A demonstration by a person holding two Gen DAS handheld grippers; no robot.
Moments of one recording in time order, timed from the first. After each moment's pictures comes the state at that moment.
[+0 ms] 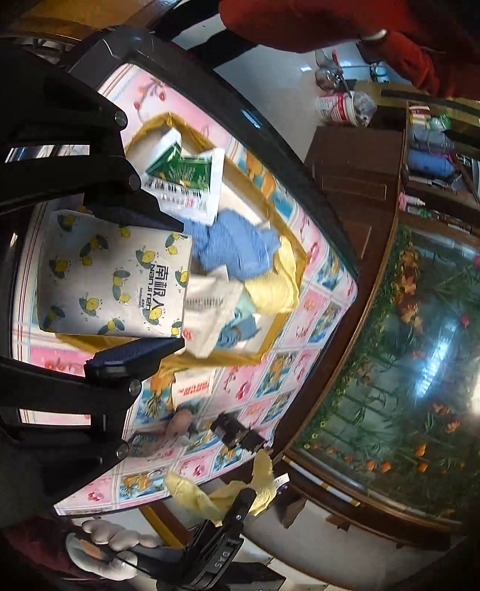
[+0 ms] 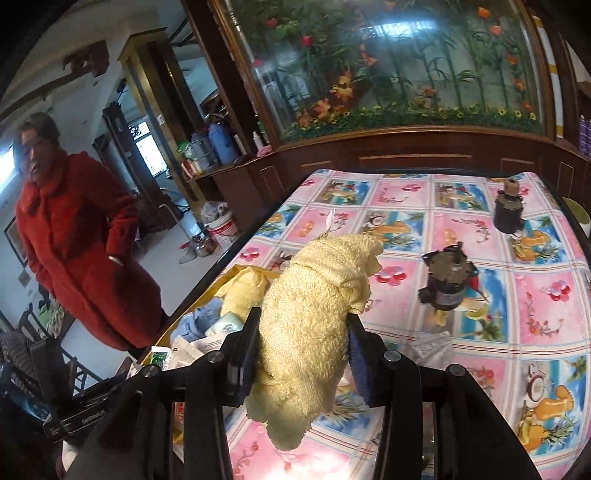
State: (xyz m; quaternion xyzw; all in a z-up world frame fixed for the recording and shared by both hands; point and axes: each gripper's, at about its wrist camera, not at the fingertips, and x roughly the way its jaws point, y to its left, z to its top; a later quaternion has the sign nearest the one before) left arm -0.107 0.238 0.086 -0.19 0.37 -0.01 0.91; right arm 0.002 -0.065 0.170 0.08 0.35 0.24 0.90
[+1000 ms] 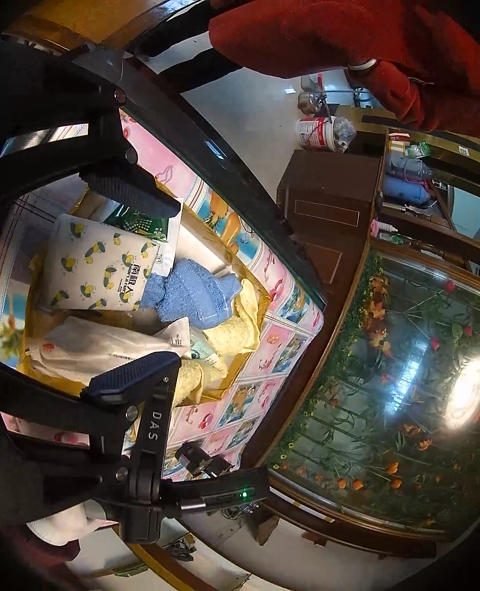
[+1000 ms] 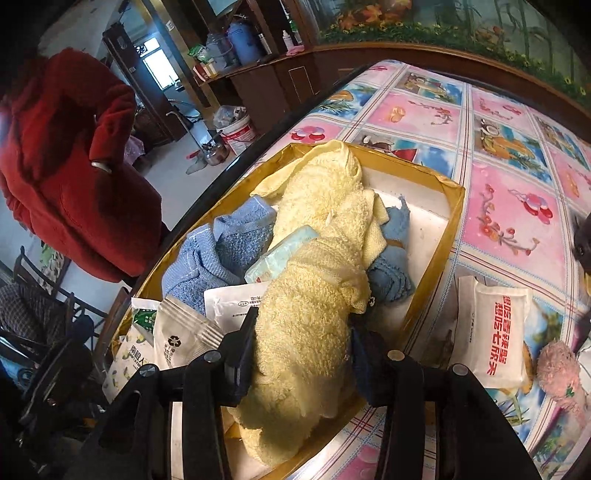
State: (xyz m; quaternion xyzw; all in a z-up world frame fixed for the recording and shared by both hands) left arm -0.108 0.265 0.085 -0.18 0.31 0.03 0.93; right arm 0.040 0.104 0.057 -0.01 0.49 0.28 0.83
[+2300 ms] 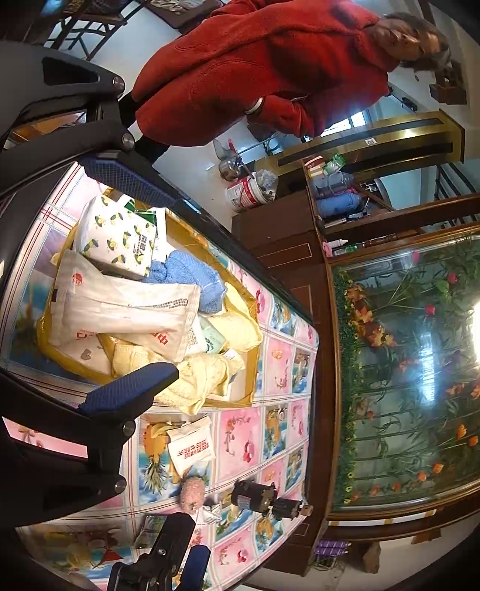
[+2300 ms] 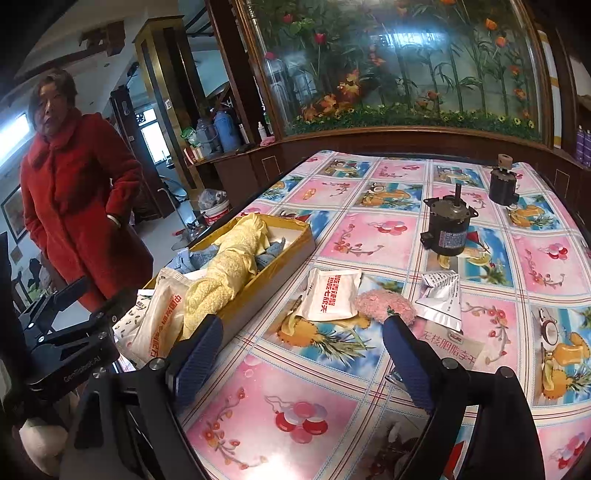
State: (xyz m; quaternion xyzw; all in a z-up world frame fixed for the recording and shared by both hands) left arm -0.126 0.141 0.111 0.05 0.29 0.16 0.94; right arm -0.068 -0.070 0.104 0.05 0.34 0.23 0.91
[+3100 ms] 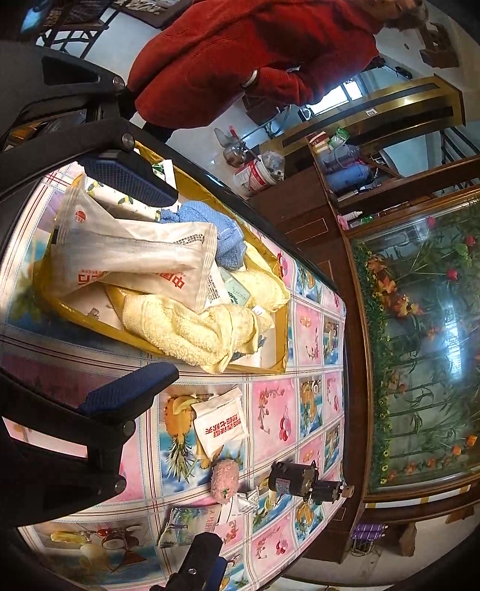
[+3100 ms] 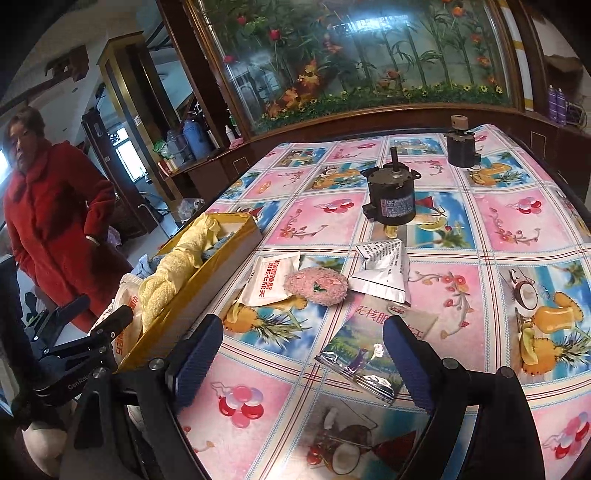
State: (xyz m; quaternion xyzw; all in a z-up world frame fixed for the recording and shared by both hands) left arm -0.103 0.106 0.088 0.09 0.34 0.13 0.93; right arm -0.056 -0.130 0.078 0.10 0.36 0.19 0.91
